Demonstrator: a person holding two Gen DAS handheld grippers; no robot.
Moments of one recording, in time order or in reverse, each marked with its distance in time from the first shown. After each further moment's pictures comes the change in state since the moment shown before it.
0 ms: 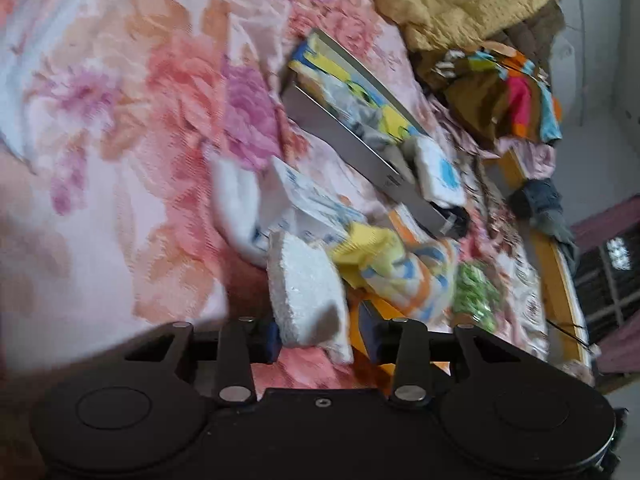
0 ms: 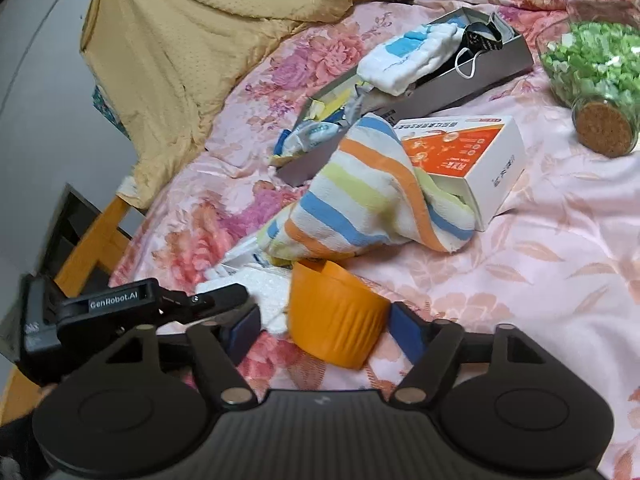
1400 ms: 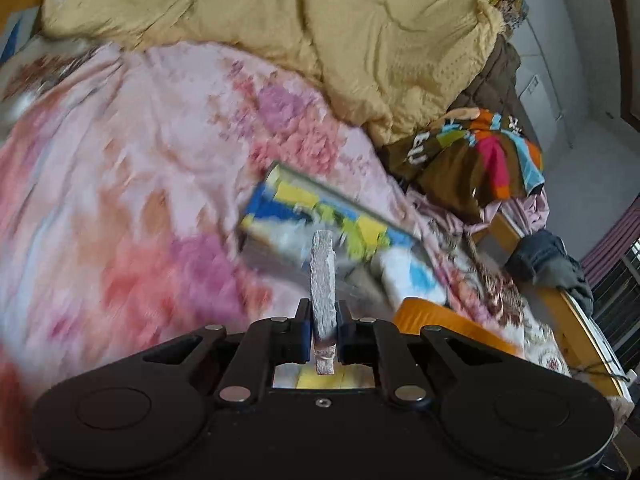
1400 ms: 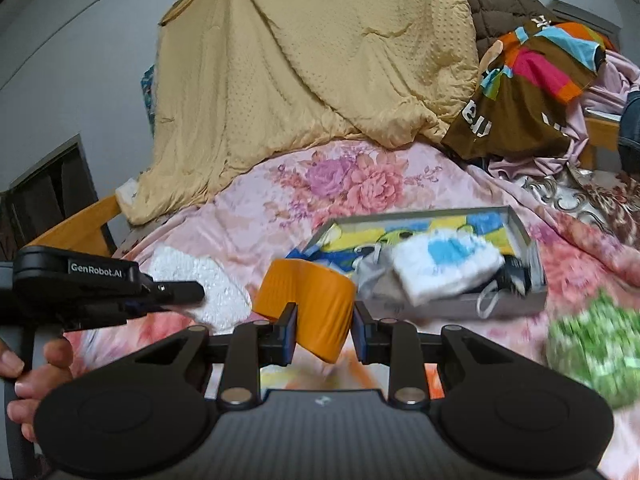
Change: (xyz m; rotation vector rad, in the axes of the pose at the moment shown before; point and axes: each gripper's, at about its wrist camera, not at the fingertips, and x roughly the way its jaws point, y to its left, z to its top) left arm -0.032 -0.079 0.043 0.203 -0.326 0.069; right arm -0.012 0.052 0.097 -0.404 -0.255 -0.086
